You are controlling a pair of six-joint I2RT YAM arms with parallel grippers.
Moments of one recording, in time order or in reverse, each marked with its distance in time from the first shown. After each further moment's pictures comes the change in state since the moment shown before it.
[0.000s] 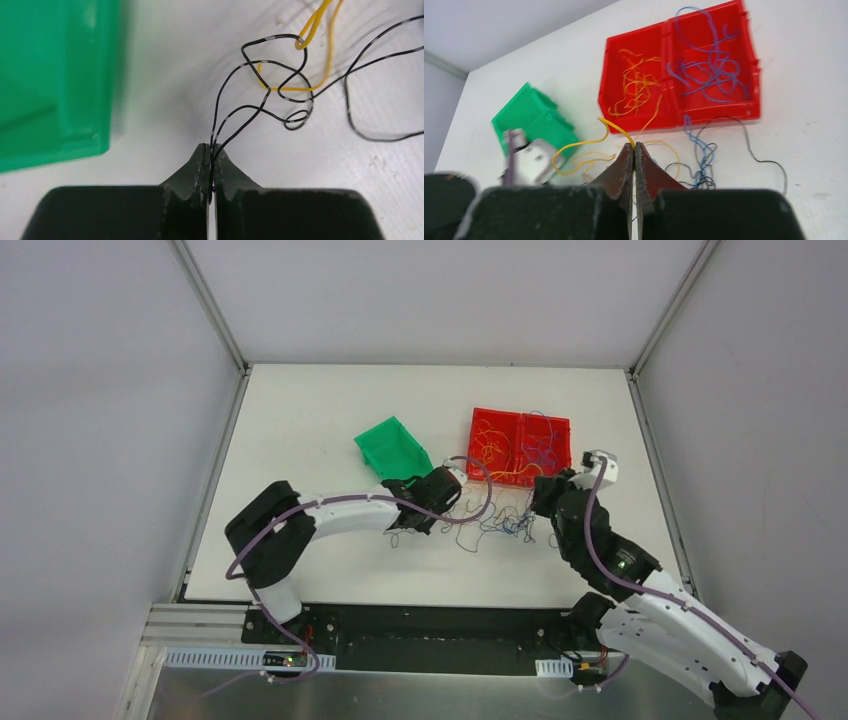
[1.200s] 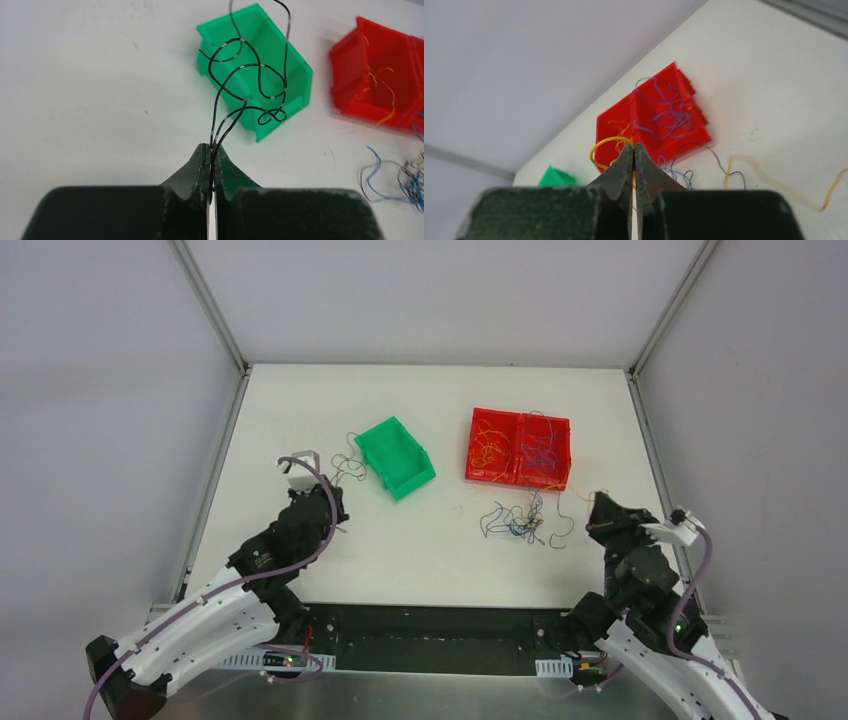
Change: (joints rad) left arm 0.171 -1.170 -0.537 0.040 -0.481 -0.373; right arm -0.024 -0.596 -0.101 -0.221 0.390 0.145
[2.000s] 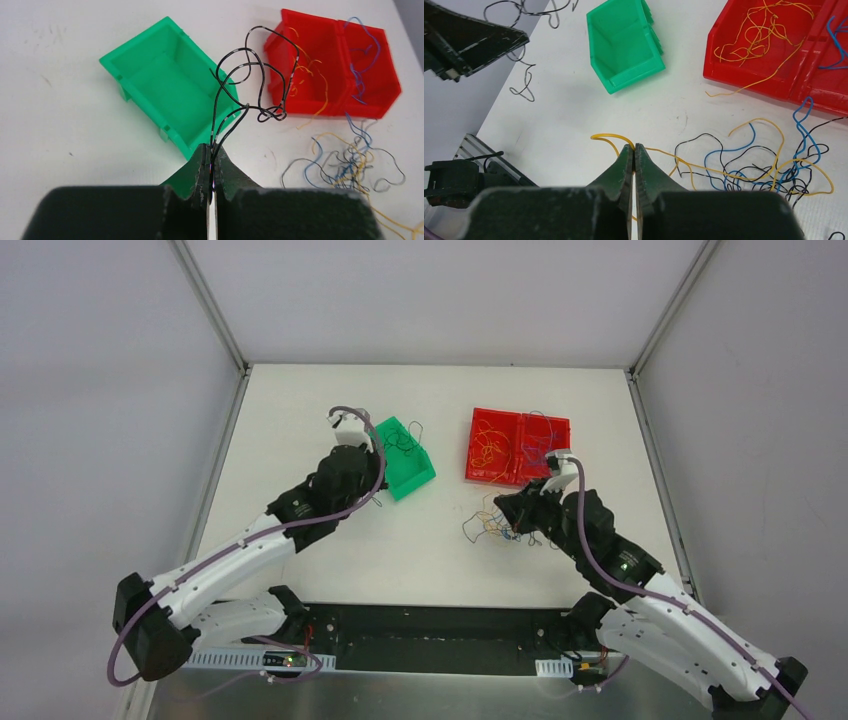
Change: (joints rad) left arm 0.000 0.379 0.273 0.121 0.306 0.058; right arm 0.001 0.555 0.084 0.218 -0.912 -0.236
